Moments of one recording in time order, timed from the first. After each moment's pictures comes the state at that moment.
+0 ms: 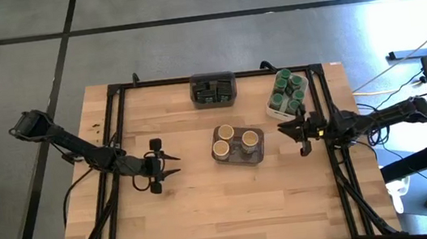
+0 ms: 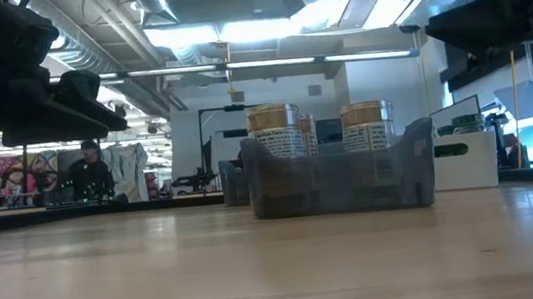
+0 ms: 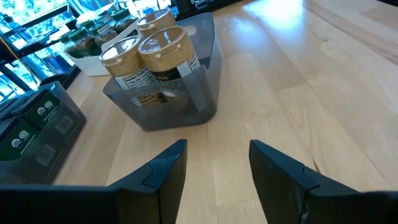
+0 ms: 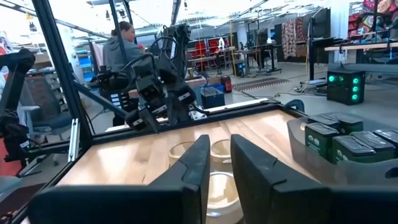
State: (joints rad) left arm -0.41 1.00 0.14 0.46 -0.48 0.15; right arm 0.15 0.29 0.01 0.40 0.26 0.12
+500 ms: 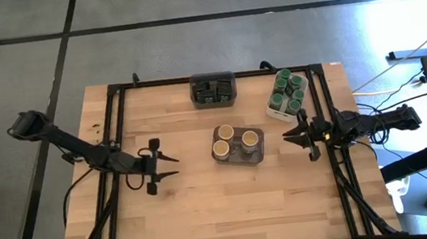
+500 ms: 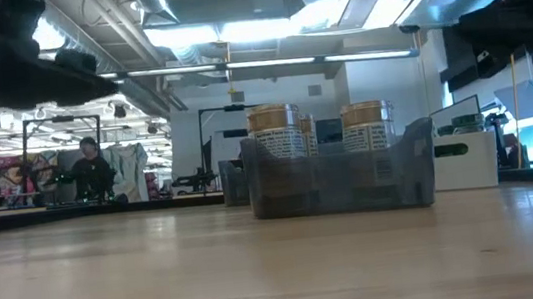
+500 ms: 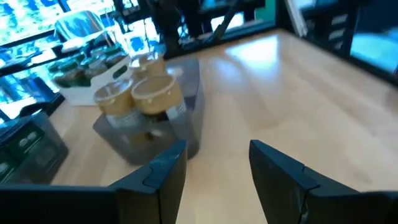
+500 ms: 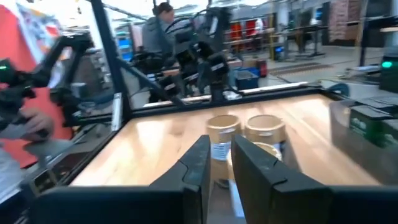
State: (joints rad) left arm -0.41 0.88 0.14 0.46 -0.39 0.14; right arm 0.15 0.00 0.01 0.04 0.09 0.14
